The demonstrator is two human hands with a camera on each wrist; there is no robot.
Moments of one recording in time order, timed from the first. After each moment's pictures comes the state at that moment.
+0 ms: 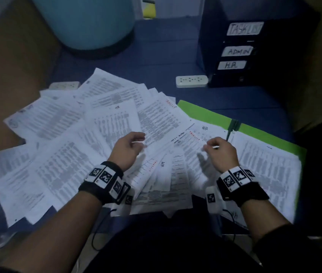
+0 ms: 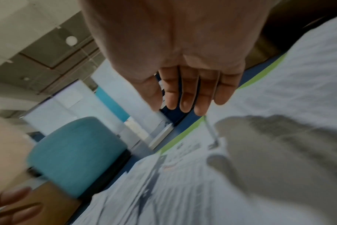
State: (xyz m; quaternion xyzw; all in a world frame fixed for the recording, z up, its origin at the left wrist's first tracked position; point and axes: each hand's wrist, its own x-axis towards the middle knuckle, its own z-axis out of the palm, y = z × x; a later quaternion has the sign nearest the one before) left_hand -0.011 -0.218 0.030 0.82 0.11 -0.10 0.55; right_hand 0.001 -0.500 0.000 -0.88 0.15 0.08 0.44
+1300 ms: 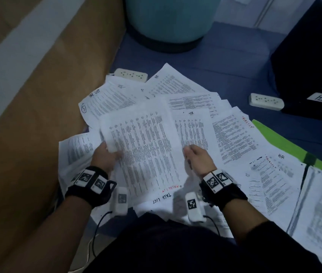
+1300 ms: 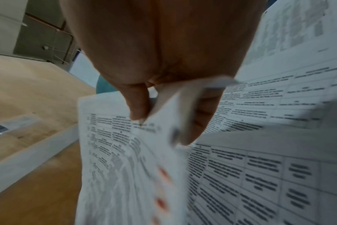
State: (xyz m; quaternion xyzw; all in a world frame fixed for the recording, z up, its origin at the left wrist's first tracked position) left_hand -0.026 0.101 -0.020 0.67 0.38 -0.03 0.63; right_hand 0.029 -0.165 -0.002 -0.86 0.04 0.22 0.46
